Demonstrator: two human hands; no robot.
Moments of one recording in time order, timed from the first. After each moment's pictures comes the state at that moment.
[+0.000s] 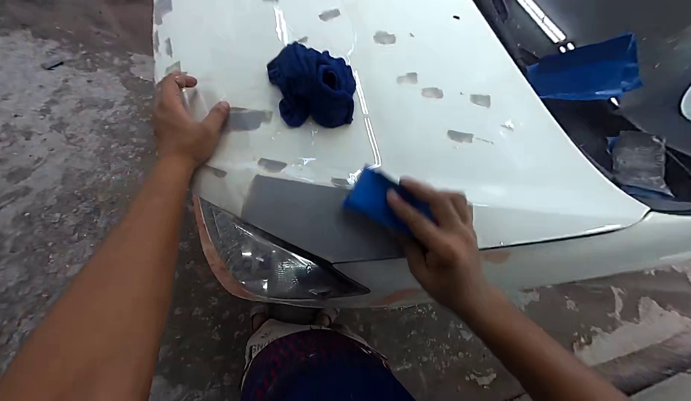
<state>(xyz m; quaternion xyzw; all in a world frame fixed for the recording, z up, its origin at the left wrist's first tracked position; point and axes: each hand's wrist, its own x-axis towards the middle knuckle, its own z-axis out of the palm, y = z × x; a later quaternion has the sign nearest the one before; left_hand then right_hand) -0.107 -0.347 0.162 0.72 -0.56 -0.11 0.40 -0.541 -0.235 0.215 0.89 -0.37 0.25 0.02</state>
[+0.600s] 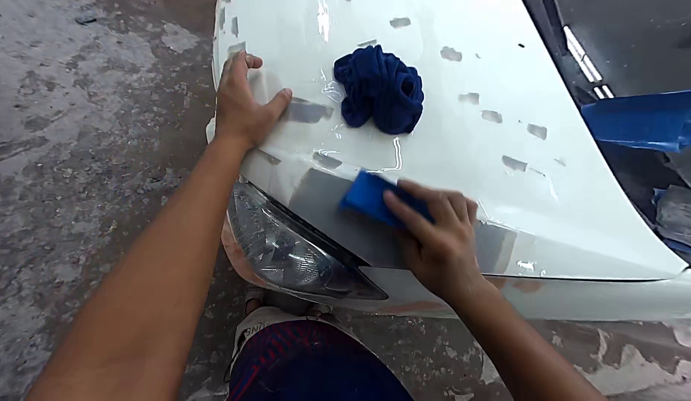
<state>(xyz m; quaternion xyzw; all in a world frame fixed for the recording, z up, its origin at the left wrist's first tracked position) -0.100 -0.348 0.154 0.69 -0.56 -0.13 0.44 -0.471 -0.246 0.208 0.92 -0.33 0.23 0.05</state>
